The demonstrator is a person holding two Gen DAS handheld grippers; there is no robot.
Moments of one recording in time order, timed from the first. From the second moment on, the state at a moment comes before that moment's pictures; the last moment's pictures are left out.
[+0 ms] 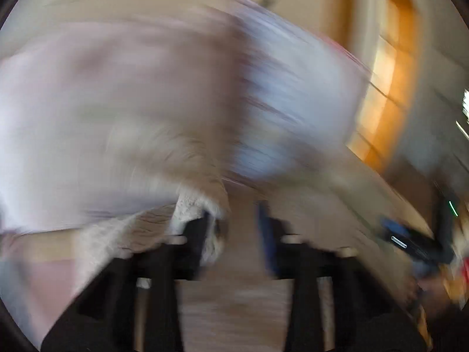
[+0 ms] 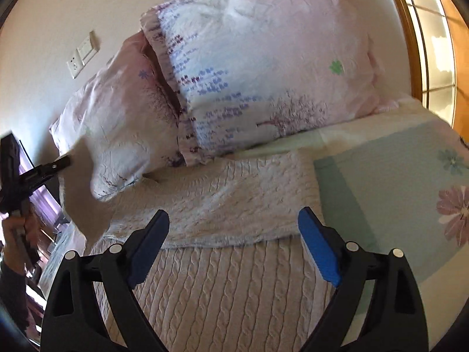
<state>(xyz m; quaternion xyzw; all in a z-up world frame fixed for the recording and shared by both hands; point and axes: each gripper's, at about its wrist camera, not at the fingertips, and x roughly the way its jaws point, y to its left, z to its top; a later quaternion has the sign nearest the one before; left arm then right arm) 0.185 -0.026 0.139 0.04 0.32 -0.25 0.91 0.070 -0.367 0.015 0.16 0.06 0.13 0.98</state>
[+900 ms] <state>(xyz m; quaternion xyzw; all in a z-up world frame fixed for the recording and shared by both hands) -0.046 0.121 0.009 -0.19 0.47 -0.19 0.84 -0.020 -0.354 -0.131 0.30 0.23 0.34 0.86</state>
